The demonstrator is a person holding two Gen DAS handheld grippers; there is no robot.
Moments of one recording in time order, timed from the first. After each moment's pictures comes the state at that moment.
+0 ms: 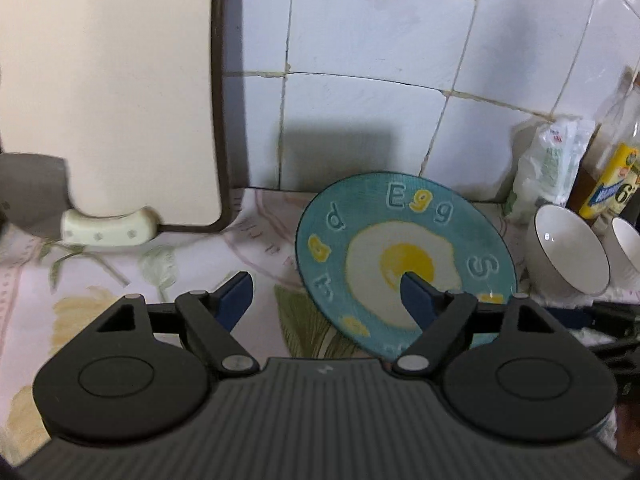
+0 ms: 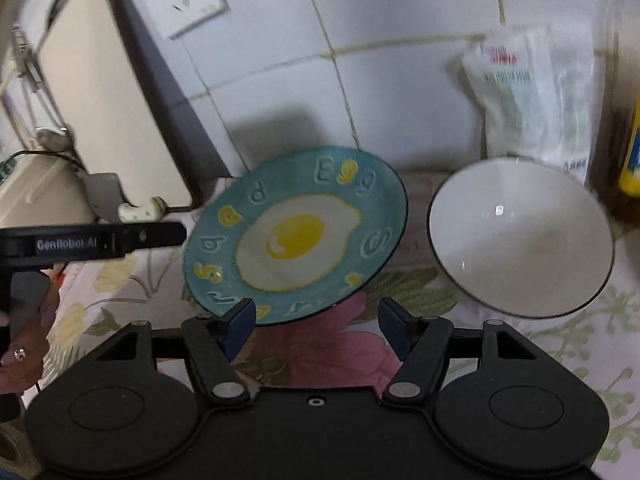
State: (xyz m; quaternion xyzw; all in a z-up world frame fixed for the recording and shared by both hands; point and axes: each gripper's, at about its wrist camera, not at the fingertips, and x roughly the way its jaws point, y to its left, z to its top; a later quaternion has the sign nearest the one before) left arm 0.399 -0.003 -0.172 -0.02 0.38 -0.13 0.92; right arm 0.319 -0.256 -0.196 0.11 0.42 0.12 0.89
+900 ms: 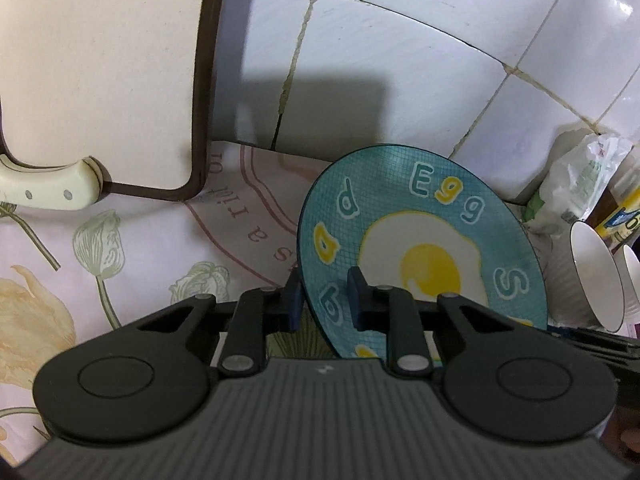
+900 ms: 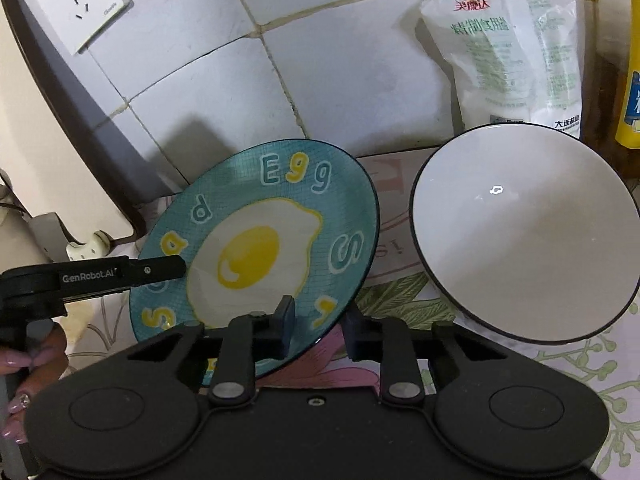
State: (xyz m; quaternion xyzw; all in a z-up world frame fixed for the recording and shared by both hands) left arm 0.457 0.003 -0.221 -0.09 0.45 -0.14 0.88; right arm 0.358 -0.257 -0.216 0.16 0.45 0.05 0.88
